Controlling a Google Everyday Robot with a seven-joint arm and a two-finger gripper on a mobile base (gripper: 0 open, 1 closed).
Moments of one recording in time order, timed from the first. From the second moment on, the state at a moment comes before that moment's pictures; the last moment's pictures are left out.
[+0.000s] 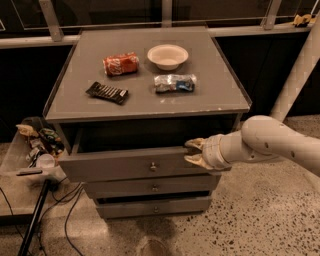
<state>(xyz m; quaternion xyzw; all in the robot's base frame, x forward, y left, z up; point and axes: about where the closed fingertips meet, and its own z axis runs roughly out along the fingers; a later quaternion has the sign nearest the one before) 0.551 -0.119 0.657 -0.64 0.68 0.11 0.35</state>
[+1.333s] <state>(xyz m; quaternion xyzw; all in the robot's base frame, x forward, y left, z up) 0.549 -0.118 0.668 -0.64 0.67 0.11 0.36</state>
